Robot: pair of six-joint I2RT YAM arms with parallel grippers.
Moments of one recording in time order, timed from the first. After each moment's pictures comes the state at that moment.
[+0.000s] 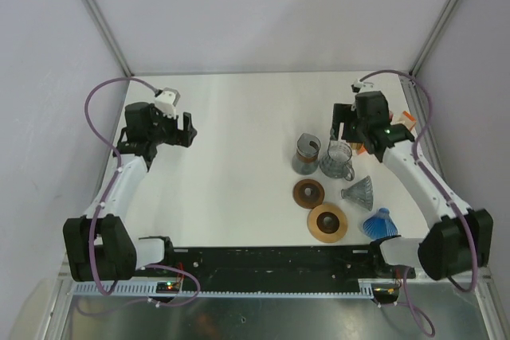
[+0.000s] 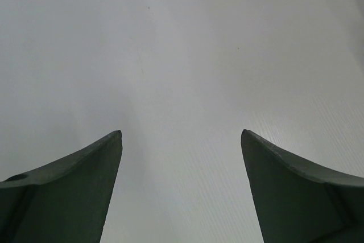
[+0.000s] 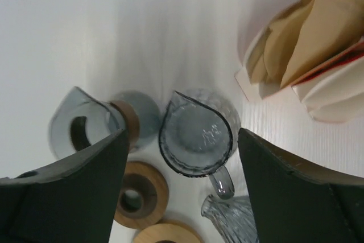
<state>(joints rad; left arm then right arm) 0.04 1.23 0.87 -0.17 0.37 0.16 0.27 1.25 1.09 -0.50 0.09 0.26</state>
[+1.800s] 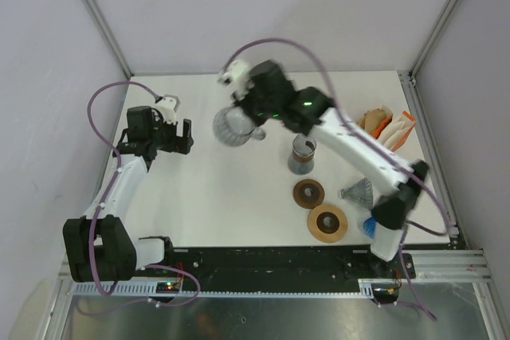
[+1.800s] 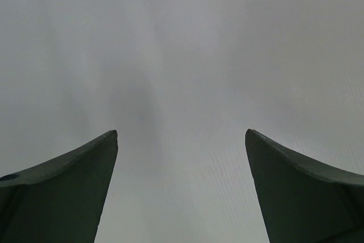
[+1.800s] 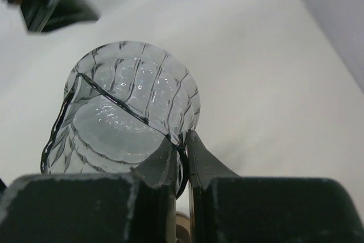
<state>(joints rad) 0.04 1.23 0.88 -0.33 0.29 0.19 0.84 1.71 1.97 -0.76 0.07 -0.16</state>
